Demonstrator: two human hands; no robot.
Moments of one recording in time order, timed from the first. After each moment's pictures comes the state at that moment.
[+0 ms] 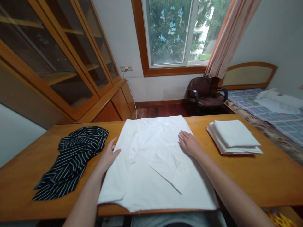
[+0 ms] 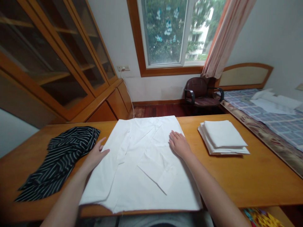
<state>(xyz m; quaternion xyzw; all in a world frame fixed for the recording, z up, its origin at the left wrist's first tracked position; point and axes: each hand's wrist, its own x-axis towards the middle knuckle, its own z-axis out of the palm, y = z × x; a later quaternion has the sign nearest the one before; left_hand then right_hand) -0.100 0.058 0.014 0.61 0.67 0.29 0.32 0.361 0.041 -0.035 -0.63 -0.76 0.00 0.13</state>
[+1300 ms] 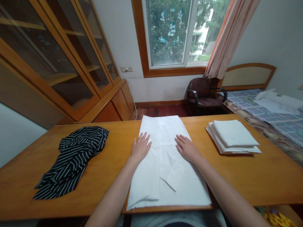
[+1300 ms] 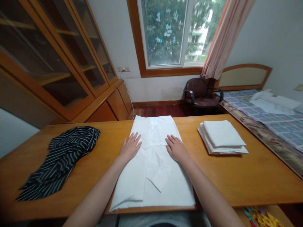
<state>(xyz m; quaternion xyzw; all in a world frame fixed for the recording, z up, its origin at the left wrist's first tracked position) 0.044 0.077 -0.021 0.81 0.58 0.05 0.04 0.345 0.023 -0.045 -0.58 -0.79 0.02 0.17</state>
